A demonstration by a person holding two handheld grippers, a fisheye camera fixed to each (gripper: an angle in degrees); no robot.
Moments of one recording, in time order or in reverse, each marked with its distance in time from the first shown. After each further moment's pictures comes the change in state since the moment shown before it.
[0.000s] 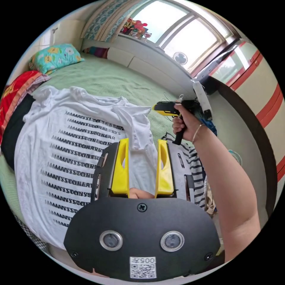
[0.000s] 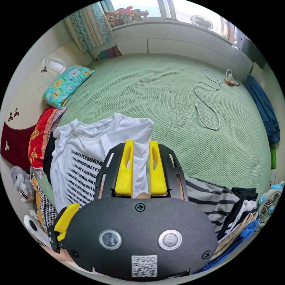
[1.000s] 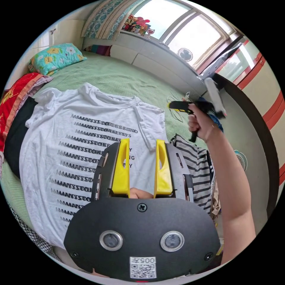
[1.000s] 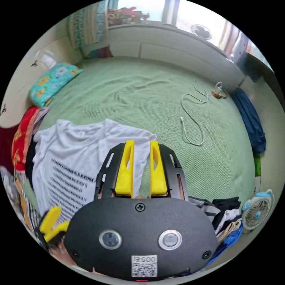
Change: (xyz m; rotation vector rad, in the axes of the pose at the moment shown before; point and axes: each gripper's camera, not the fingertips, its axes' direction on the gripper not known) left arm -0.076 -0.012 -0.070 -0.018 -0.048 -0.031; right arm -0.066 0.081 0.069 0.072 0.178 -0.192
